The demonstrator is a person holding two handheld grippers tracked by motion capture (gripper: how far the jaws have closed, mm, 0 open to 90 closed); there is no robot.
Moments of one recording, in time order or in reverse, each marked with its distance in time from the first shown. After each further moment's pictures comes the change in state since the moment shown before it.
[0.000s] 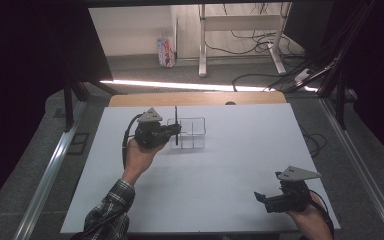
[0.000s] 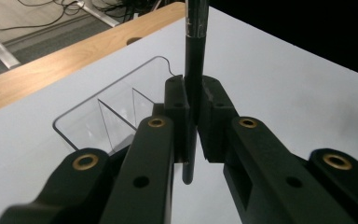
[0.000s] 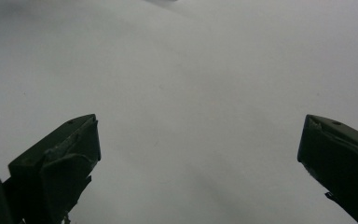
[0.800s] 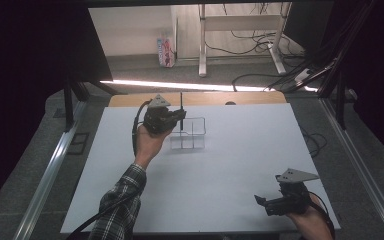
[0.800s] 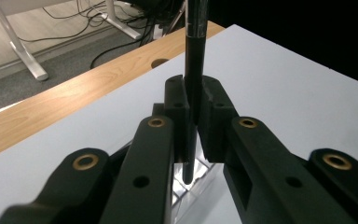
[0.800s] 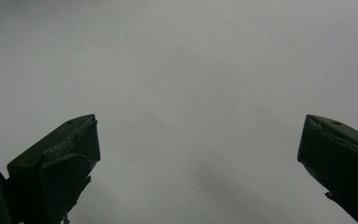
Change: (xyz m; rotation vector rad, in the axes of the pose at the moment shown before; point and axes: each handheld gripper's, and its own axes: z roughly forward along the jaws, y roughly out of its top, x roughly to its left) left arm 0.017 0.030 0.031 -0.035 0.087 -0.011; right arm 0.001 -0.006 0.002 0.040 0.008 0.007
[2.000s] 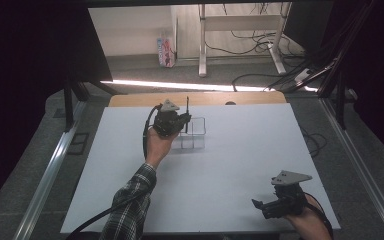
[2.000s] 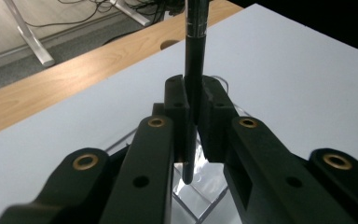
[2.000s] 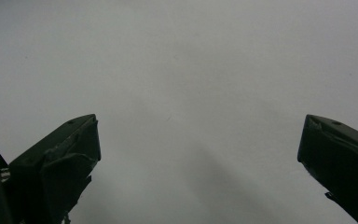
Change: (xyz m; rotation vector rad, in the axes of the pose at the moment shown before) left arm 0.003 -0.021 0.043 0.049 0.041 -0.017; right arm 0.006 -0.001 0.008 0.057 0.017 -0.058
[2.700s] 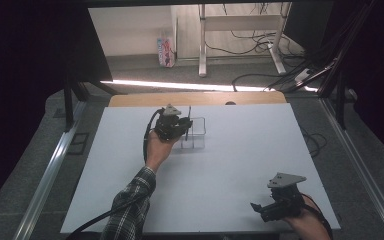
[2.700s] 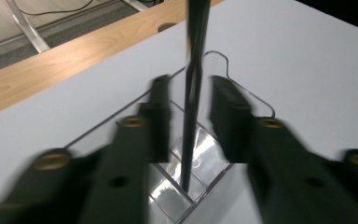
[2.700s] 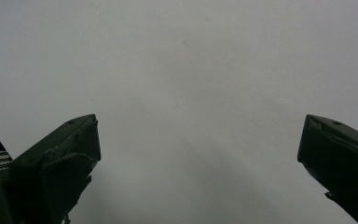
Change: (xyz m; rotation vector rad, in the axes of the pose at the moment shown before) left arm -0.004 -0.006 0.004 0.039 0.005 0.010; right arm 0.005 -0.001 0.005 0.050 0.006 -0.052
